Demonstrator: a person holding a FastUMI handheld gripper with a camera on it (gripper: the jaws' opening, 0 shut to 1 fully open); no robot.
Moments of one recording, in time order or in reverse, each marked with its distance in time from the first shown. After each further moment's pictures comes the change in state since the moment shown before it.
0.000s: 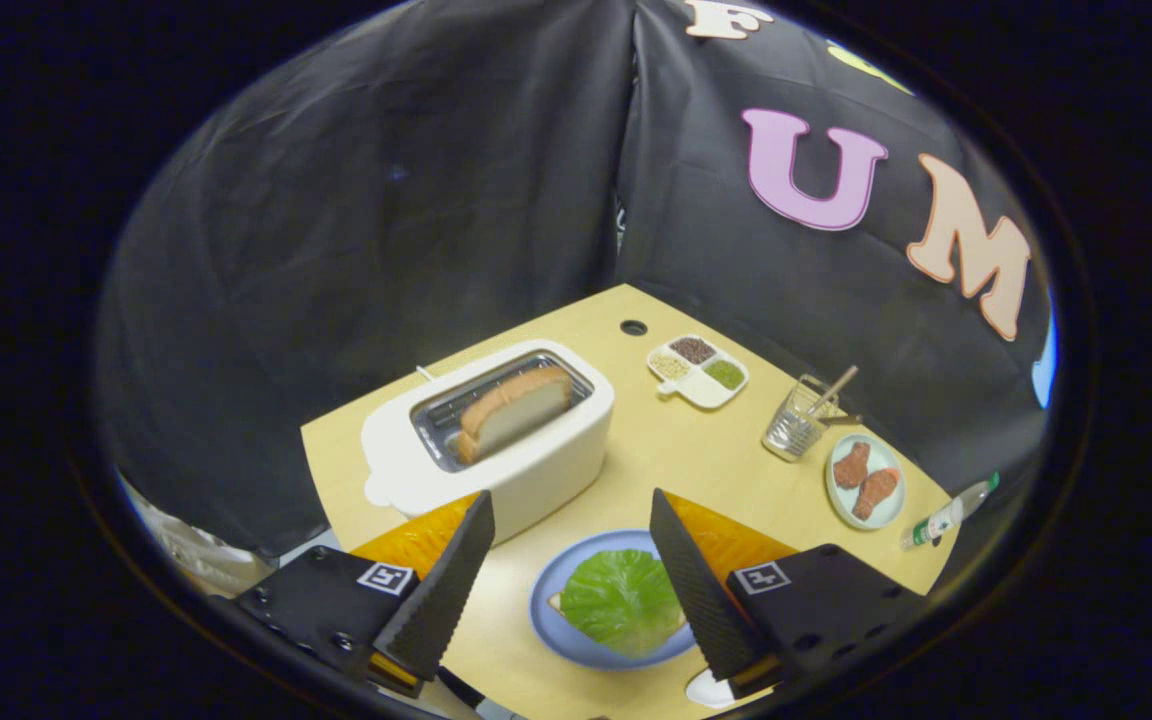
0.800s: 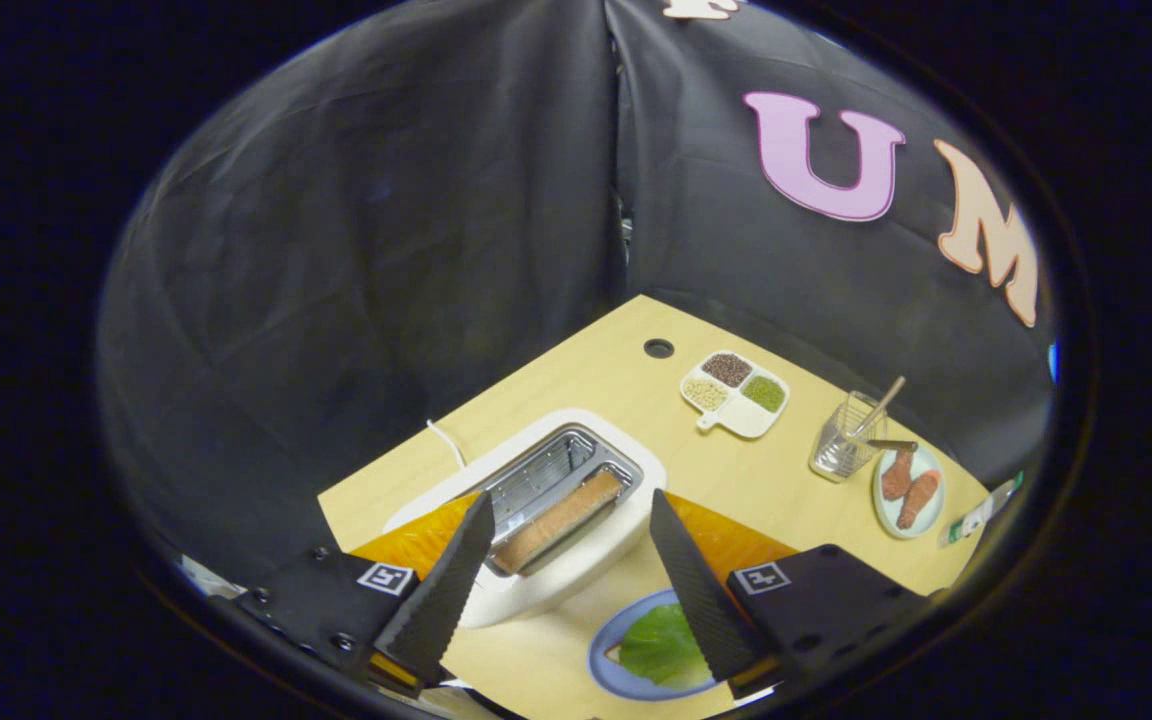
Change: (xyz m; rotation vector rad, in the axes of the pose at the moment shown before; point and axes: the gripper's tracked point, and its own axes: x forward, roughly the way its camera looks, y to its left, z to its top) arm 0.069 0.029 0.052 0.122 0.029 0.028
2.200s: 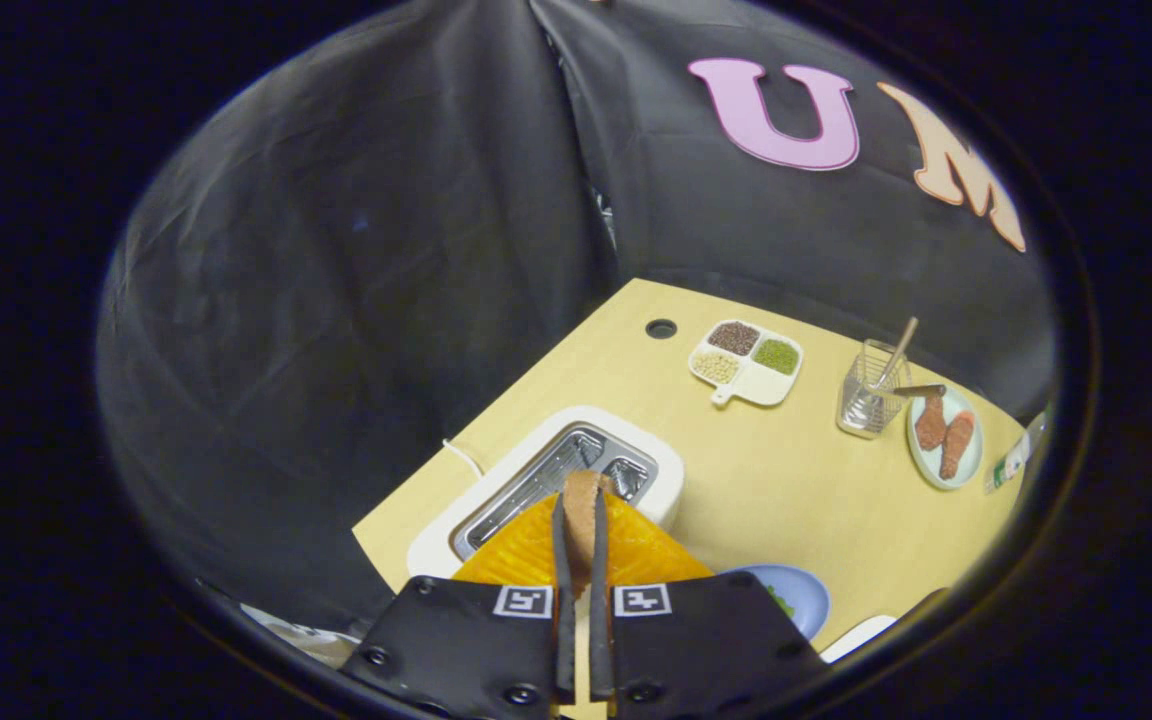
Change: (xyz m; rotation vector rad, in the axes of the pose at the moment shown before) arm -0.004 0.000 -0.005 0.184 0.014 0.048
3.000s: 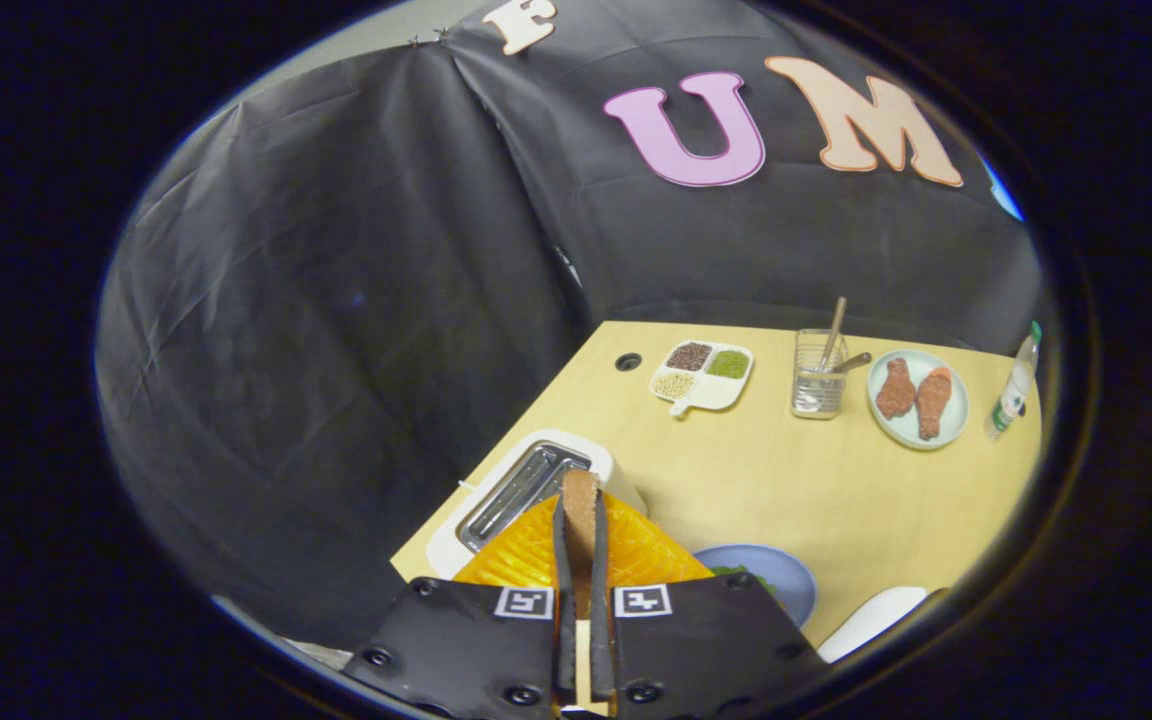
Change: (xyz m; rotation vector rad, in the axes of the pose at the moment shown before) arm -0.074 -0.061 0.002 0.147 -0.145 -0.004
